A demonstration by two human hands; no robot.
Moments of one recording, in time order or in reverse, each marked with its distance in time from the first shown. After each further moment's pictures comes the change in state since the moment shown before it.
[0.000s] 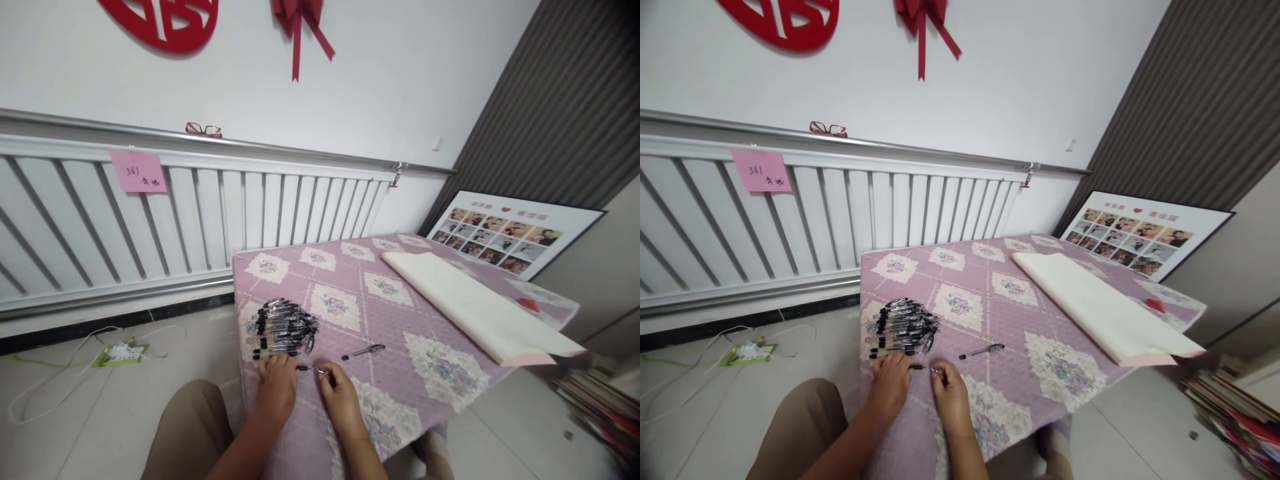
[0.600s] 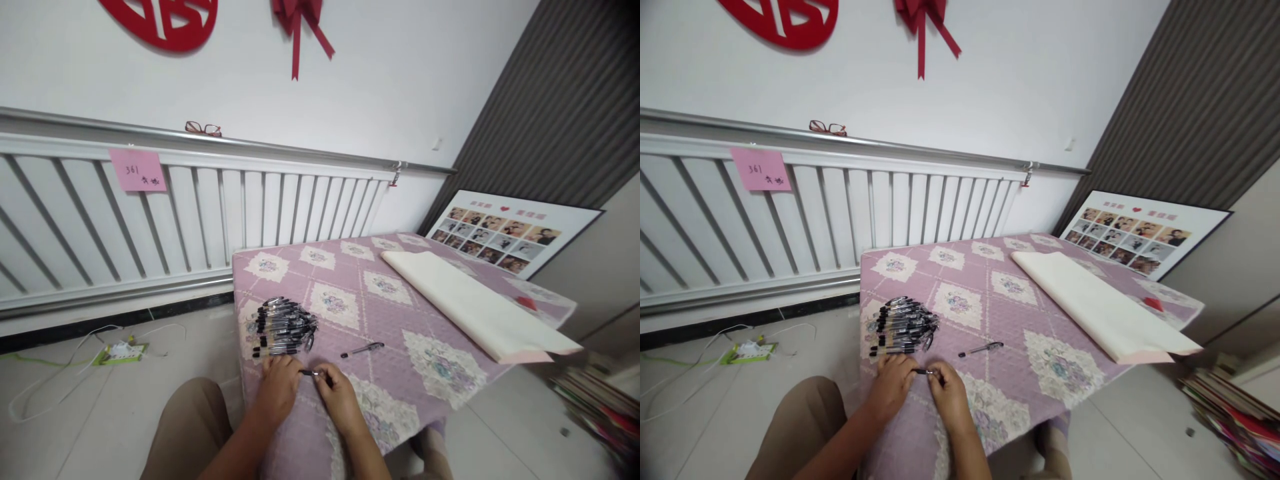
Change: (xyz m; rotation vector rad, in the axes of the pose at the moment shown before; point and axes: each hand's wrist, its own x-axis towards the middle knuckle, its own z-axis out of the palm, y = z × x) left_hand -0.001 -0.005 -0.001 -0.067 -0.096 0.147; right_hand 0.000 -0.009 -0.006 0.048 -0.144 -0.009
